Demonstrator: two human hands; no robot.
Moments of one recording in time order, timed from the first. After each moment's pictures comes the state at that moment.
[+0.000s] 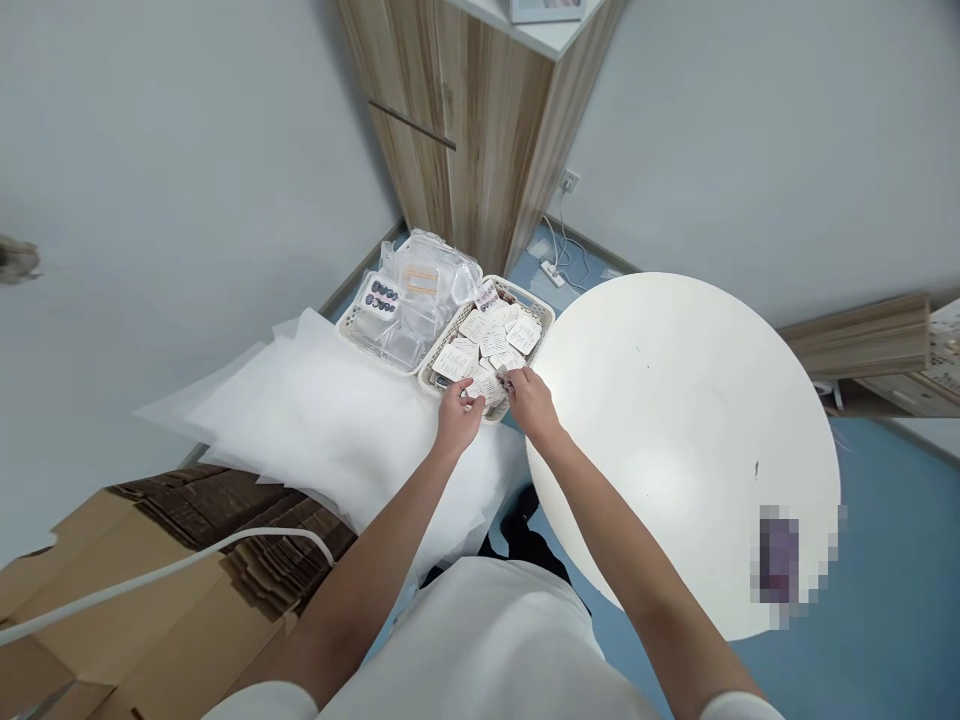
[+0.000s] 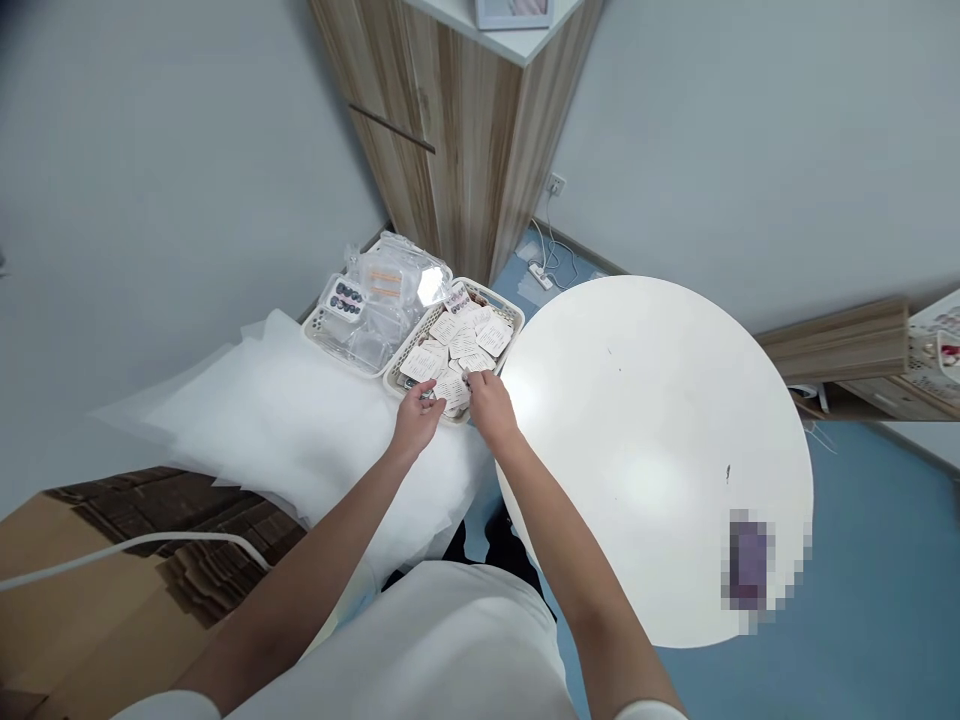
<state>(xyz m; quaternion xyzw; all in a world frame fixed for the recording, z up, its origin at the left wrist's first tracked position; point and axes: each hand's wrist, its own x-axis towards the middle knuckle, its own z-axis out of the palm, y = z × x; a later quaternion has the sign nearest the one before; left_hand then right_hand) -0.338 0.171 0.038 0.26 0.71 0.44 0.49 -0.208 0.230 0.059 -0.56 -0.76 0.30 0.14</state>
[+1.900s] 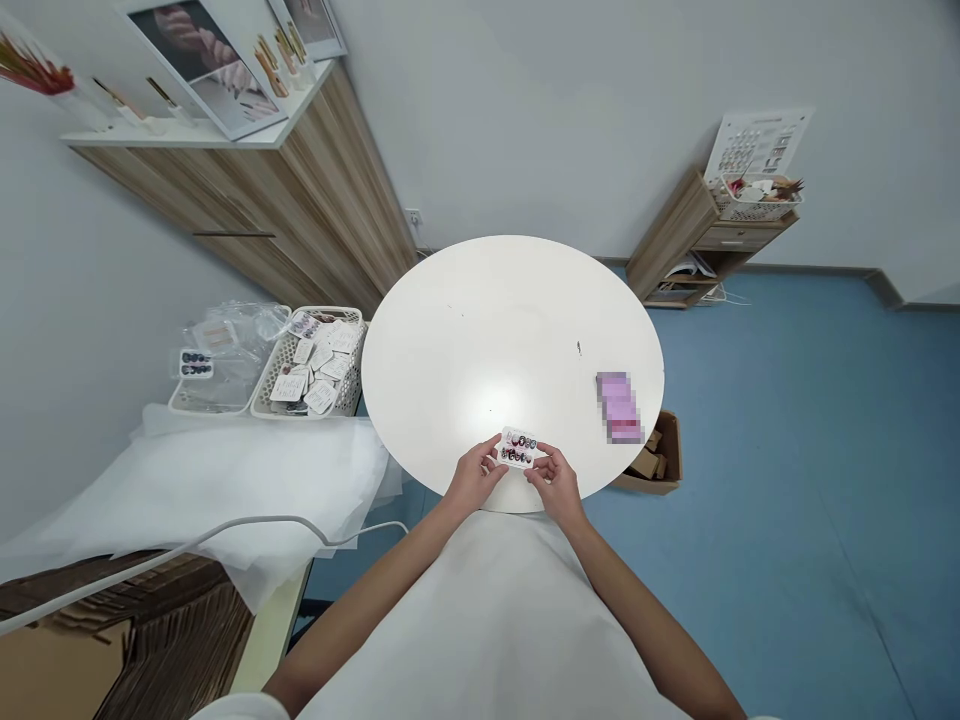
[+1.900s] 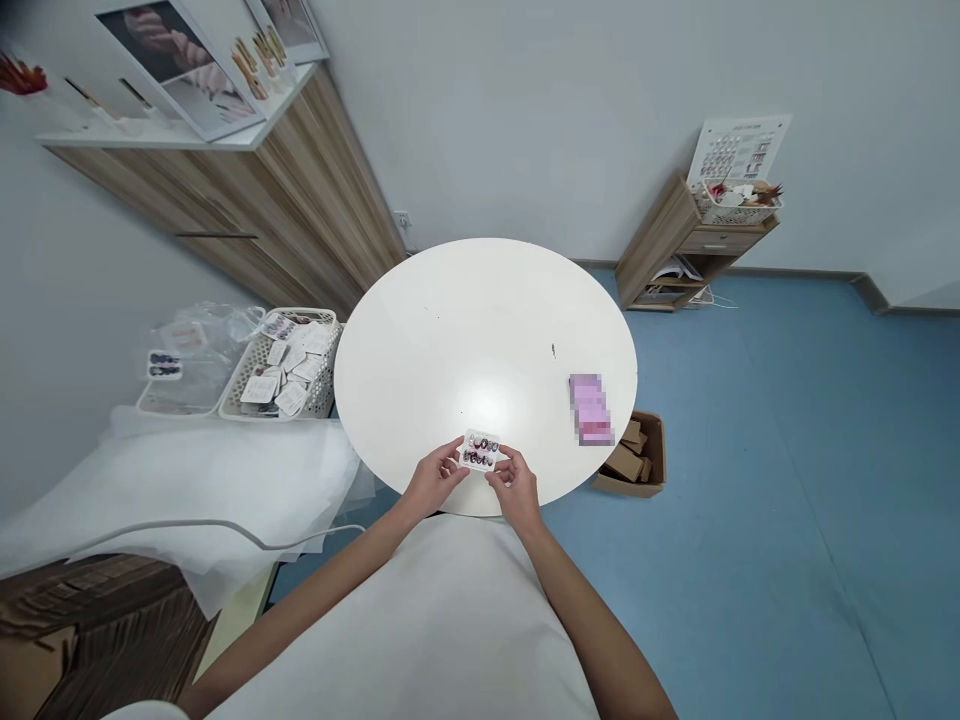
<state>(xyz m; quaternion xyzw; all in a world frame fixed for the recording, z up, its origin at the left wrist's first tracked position) -0.032 0.012 0.065 0.60 0.52 0.23 0.56 0.127 -0.045 0.056 -0.65 -0.35 0.51 0.45</state>
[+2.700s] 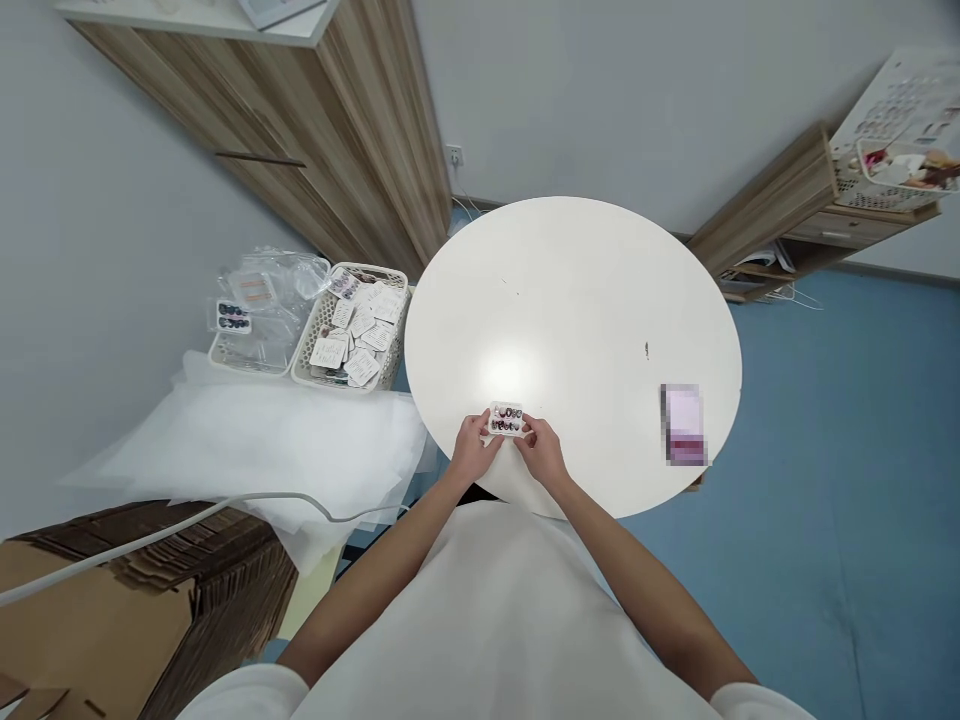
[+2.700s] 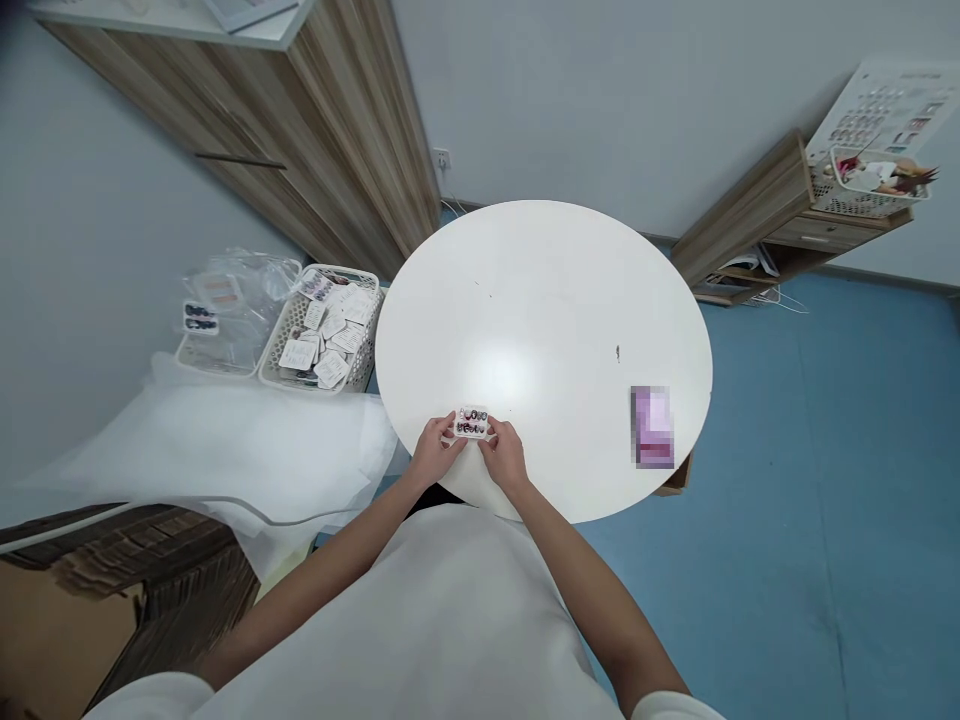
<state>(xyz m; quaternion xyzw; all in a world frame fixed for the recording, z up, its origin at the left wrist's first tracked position) -0.107 0.065 0.026 0.58 0.63 0.21 0.47 0.045 0.046 0.025 -0.68 -0.50 0.46 0.27</state>
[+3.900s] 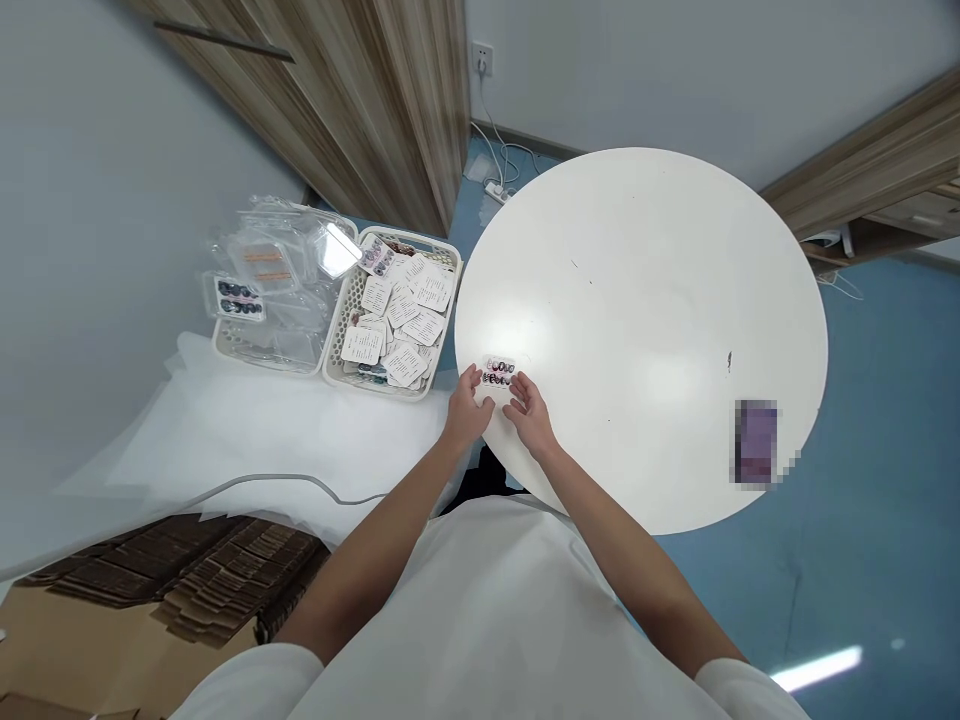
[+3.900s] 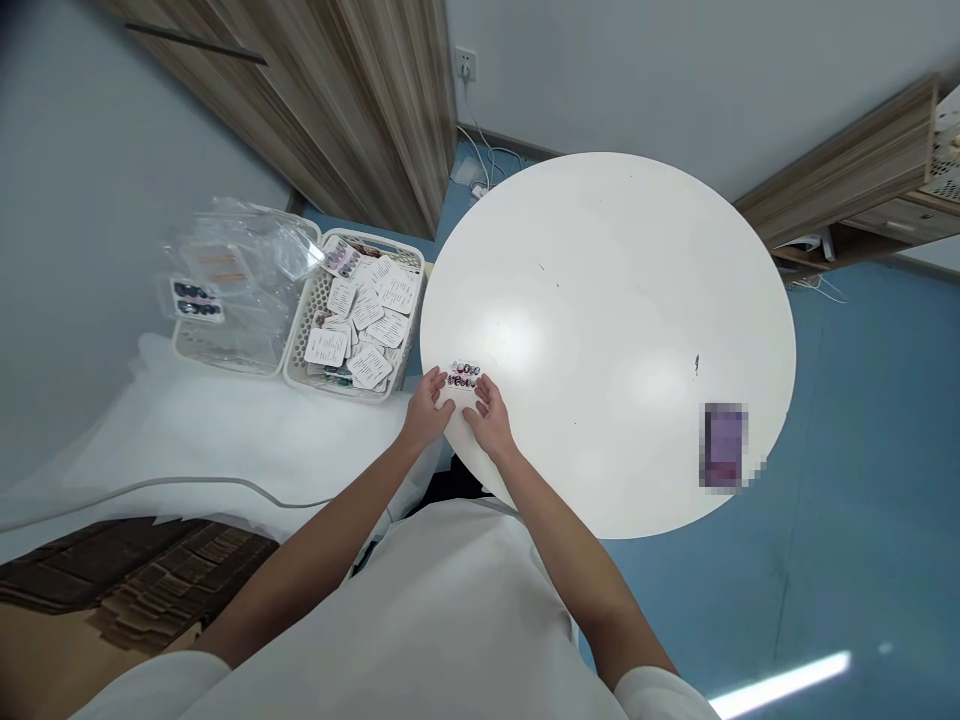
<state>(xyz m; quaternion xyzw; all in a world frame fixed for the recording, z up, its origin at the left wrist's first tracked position) -0.220 0.153 -0.002 0.47 0.64 0.29 0.53 -0.090 0.137 0.015 -0.63 -0.33 0.61 0.34</state>
